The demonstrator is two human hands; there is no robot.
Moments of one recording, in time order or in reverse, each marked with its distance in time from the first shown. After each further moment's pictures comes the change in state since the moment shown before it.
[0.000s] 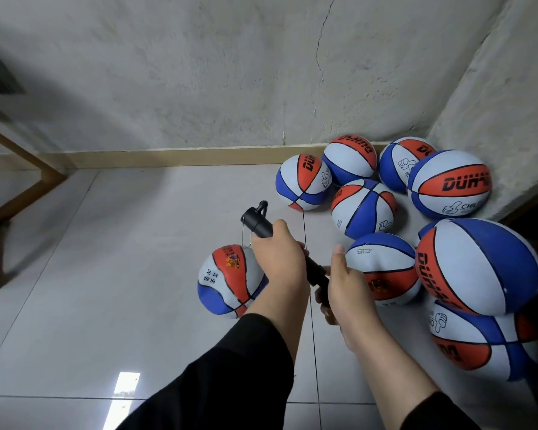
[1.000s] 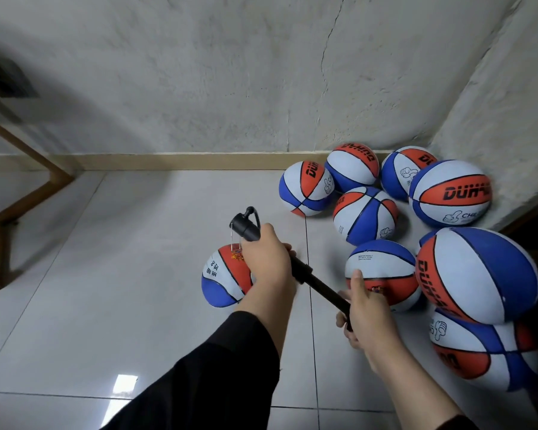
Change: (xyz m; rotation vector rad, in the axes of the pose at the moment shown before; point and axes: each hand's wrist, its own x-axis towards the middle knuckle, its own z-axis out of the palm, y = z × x) left_hand 0.014 0.012 -0.013 -0.023 0.062 -0.008; right_hand -0.004 0.020 -0.028 0.057 0.023 0.117
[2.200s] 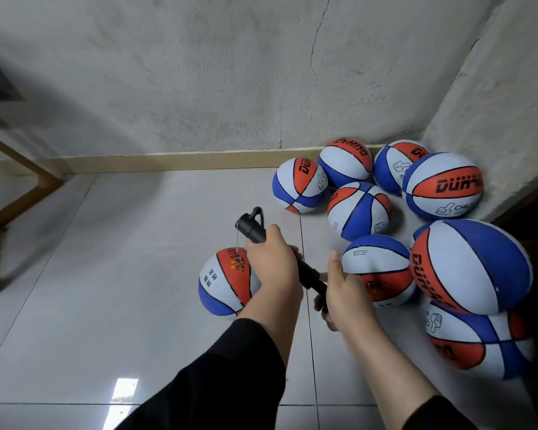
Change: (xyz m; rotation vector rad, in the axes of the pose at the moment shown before) left_hand -0.015 -0.010 0.006 0.015 -0.039 -0.007; right_hand 0.002 -0.011 0.022 -0.129 -0.037 -0.121
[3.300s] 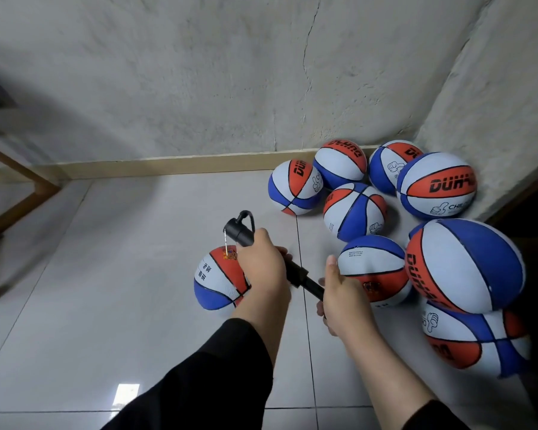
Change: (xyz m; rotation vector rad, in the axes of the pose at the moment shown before) left_hand 0.007 0.001 -0.002 0.002 -0.003 -0.010; right_hand 0.007 0.011 -0.004 -0.050 0.048 -0.100
